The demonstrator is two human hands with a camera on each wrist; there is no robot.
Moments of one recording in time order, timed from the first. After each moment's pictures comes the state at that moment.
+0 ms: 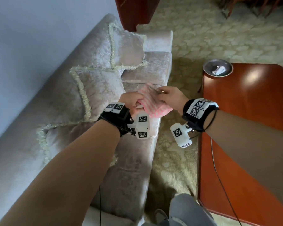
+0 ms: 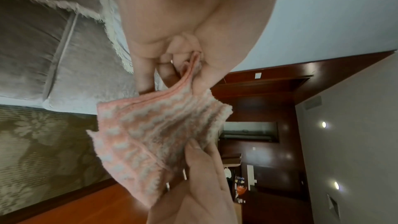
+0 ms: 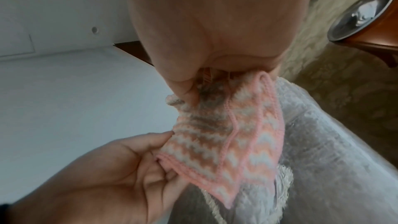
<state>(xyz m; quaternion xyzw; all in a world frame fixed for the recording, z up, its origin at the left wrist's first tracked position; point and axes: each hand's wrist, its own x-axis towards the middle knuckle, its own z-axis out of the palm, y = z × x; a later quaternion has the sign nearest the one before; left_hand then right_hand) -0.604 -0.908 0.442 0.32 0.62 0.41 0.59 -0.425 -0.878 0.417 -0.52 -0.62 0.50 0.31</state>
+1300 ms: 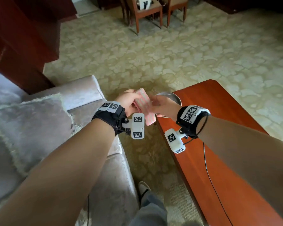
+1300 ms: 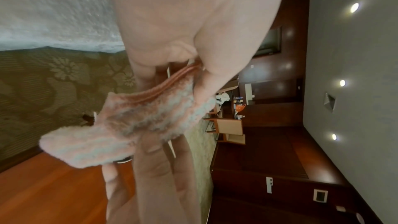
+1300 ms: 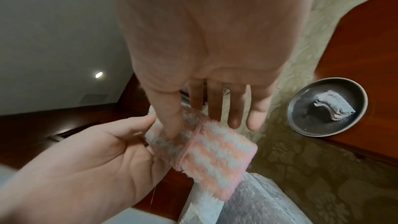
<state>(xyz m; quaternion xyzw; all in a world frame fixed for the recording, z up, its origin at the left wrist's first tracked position) -0.339 -0.239 0.403 0.46 0.53 0.17 0.69 -0.194 -0.339 0.375 -0.66 -0.45 0.48 0.36</state>
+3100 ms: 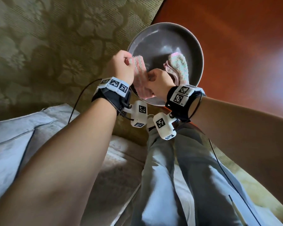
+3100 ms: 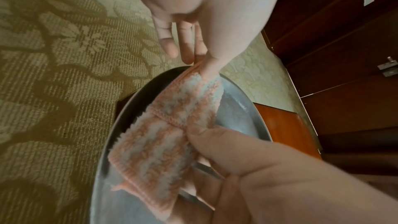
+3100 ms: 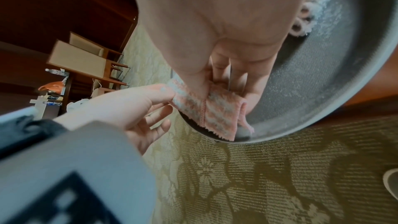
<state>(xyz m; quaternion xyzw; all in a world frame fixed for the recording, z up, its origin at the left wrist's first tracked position) -0.048 0.139 -0.086 0.85 0.38 -0.08 0.34 -0.023 -0.003 -0.081 -0.84 -0.01 0.44 0.32</state>
